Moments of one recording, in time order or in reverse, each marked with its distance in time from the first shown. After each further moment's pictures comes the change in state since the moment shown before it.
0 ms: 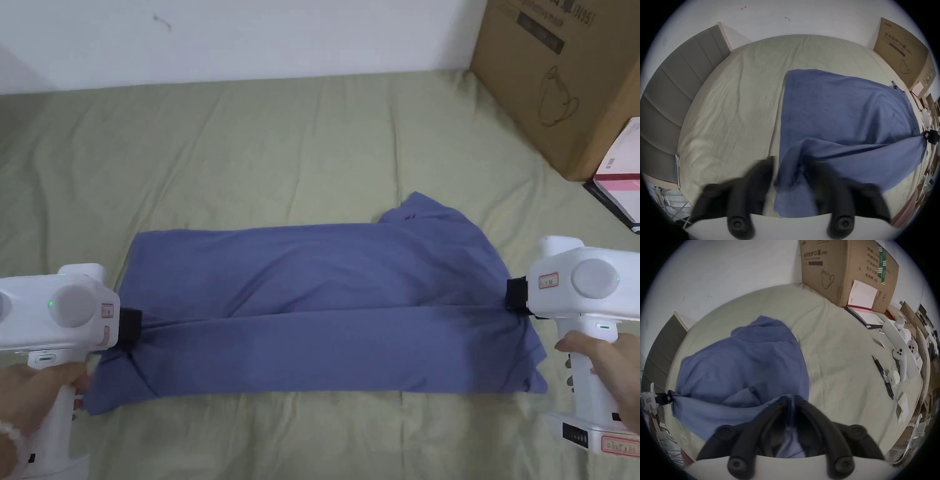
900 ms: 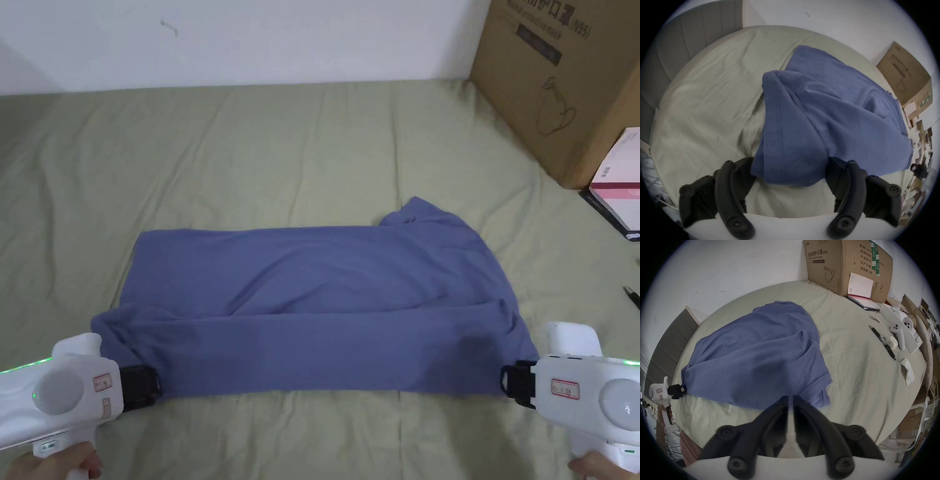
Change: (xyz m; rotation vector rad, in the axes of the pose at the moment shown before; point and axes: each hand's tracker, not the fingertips) left arm -0.006 -0.088 0.000 -0.006 -0.132 0.172; right arm -0.011 -0.111 0.060 0.012 0.095 -0.013
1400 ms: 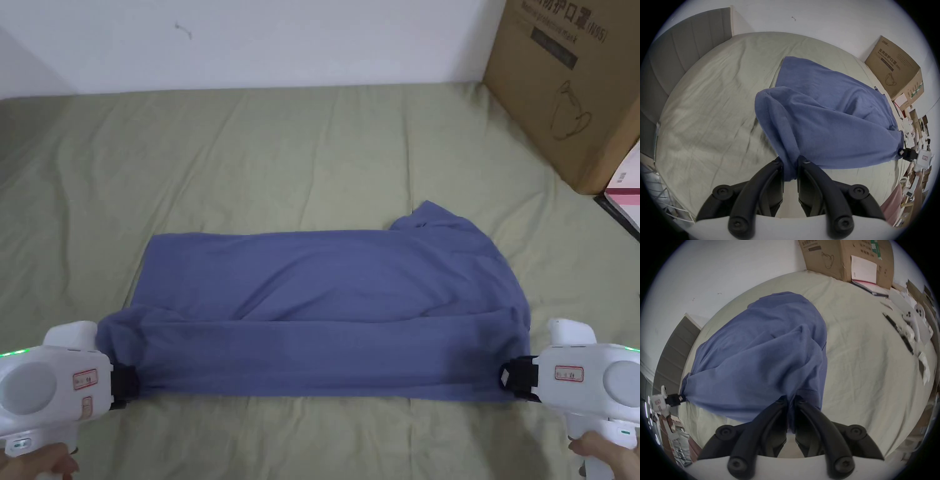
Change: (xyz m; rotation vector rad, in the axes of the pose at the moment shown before) left arm -0.017 0.007 0.037 0.011 -0.089 -0.052; right arm 0.018 0.021 -0.031 -0.056 0.075 -0.039
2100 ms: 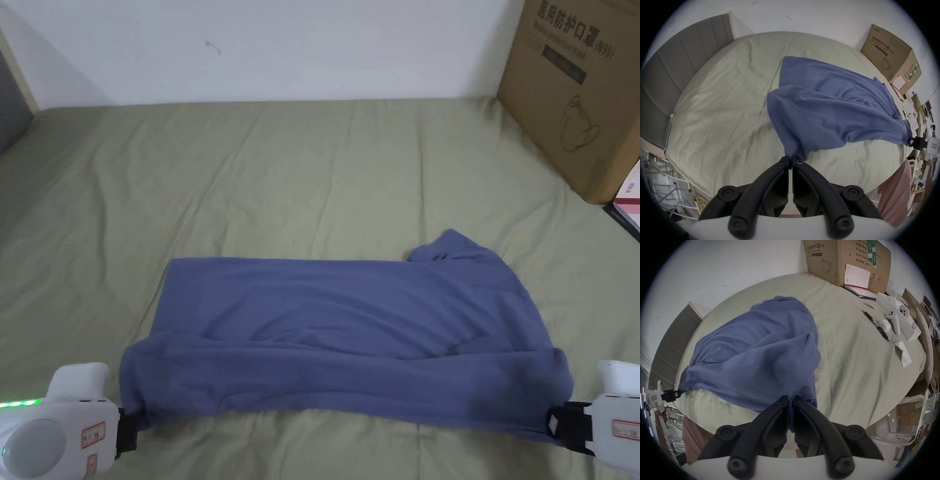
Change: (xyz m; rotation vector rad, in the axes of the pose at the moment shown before) left arm -0.005 -0.079 0.054 -0.012 0.068 -0.072; right arm 0.004 -0.065 0.076 -0.006 -0.038 0.039
